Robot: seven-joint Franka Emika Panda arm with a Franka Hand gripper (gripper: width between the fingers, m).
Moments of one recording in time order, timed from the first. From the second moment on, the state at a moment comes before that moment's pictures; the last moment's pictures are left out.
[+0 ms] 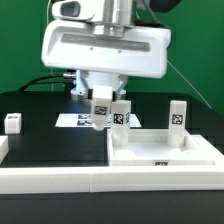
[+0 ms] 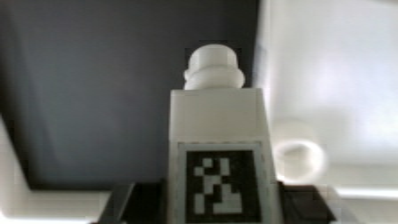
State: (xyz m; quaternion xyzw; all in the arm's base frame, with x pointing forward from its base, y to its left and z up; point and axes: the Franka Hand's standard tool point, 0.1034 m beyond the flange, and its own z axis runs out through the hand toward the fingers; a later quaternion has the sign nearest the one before) arm 0.564 -0.020 0.112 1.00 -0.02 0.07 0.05
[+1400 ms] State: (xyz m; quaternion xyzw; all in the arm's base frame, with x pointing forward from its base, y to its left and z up) arm 0.597 0.049 0.113 0.98 -0.02 0.17 0.03
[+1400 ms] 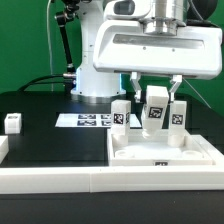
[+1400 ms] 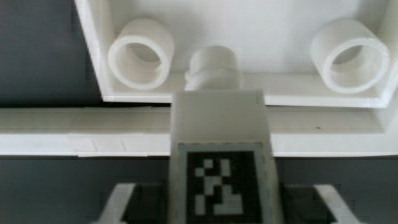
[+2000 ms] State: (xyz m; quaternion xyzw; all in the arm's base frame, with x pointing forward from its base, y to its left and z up) arm 0.599 0.081 0.111 0.98 -0.03 0.18 0.02
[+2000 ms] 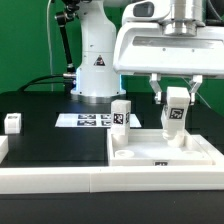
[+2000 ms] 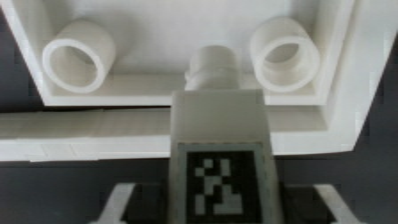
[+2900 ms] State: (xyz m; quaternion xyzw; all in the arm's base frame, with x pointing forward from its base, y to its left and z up) arm 0.607 0.105 0.113 0.96 0.00 0.28 0.01
